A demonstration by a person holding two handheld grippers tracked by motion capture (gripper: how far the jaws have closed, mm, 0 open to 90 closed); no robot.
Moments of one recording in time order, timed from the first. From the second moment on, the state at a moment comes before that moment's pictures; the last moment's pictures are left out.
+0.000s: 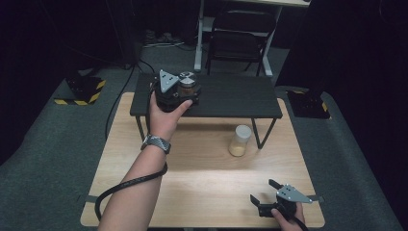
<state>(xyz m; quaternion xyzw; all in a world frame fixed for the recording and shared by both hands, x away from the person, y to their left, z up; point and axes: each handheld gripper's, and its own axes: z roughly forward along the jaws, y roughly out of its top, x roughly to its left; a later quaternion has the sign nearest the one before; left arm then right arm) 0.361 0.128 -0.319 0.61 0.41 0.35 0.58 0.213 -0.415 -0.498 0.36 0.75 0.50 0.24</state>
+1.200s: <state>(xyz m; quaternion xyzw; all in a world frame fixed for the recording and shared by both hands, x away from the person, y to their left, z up) 0.275 0.162 -0.385 0.62 0.36 0.35 0.60 0.213 -0.412 -0.497 0.36 0.75 0.49 0.24</state>
